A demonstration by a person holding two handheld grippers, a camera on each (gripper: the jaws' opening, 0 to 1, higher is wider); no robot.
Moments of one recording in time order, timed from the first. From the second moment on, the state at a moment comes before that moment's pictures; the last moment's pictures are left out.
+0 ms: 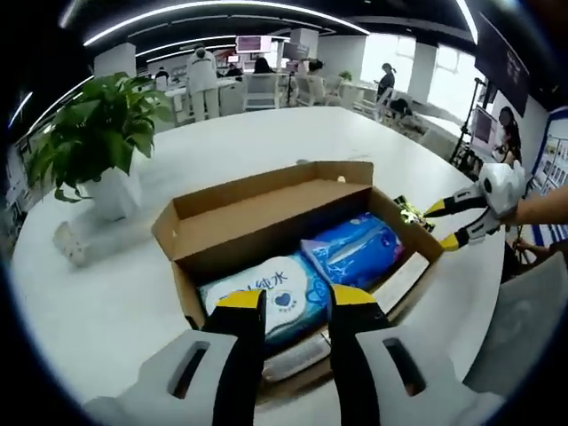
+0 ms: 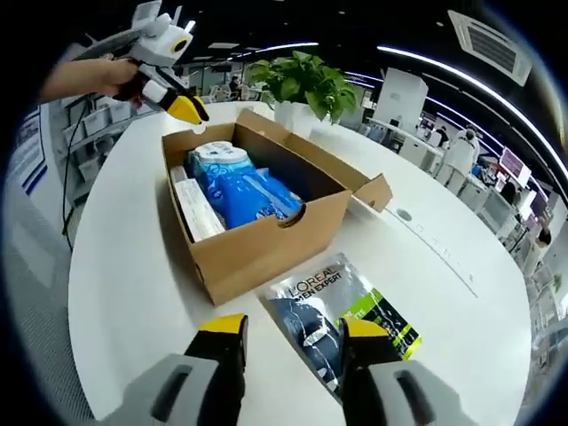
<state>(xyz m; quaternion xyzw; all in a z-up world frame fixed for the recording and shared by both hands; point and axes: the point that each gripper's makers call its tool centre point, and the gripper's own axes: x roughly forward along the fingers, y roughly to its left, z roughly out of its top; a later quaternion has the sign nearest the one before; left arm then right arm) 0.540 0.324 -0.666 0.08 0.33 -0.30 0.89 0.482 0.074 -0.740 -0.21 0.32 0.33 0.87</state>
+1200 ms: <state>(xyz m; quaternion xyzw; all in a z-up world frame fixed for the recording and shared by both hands) 0.575 0.343 -0.680 0.26 0.30 -0.43 0.81 0.527 0.193 -0.673 -0.22 0.26 0.47 0.82</state>
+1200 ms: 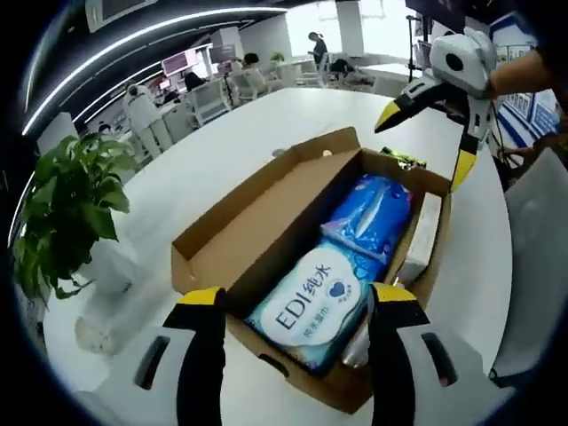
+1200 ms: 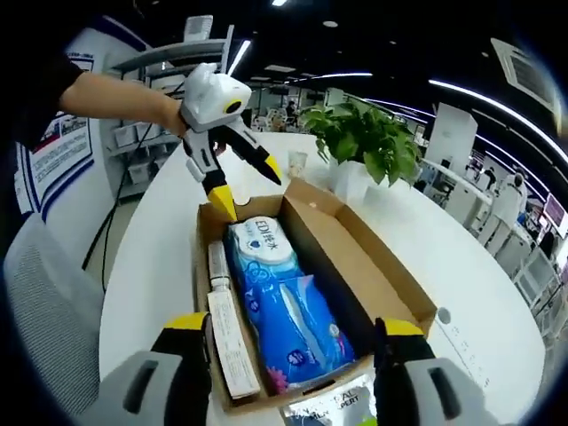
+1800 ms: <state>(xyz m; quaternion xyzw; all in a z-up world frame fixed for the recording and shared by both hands) 0.566 0.328 -0.706 0.31 0.32 -0.49 0.75 0.530 0.238 -0.699 -0.23 0.27 0.51 0.78</state>
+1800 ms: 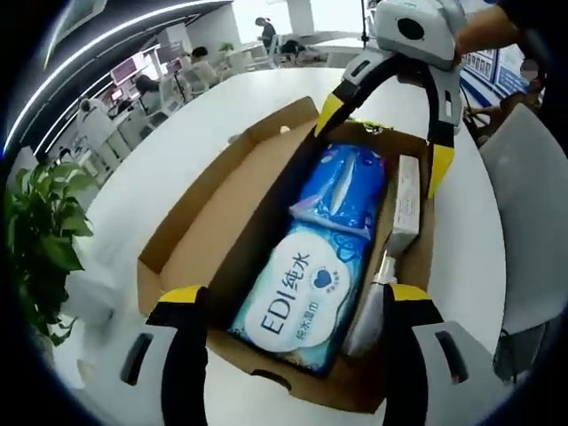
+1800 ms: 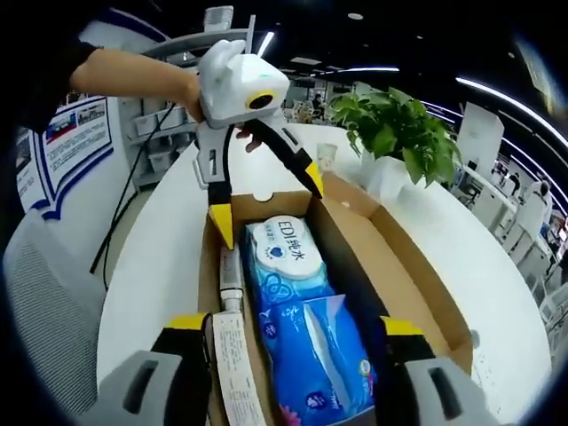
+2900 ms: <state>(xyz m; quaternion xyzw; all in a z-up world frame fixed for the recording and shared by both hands) 0.566 0.333 -0.760 0.40 0.37 -0.53 0.65 0.551 0.298 -0.750 -0.30 0.29 0.55 0.73</state>
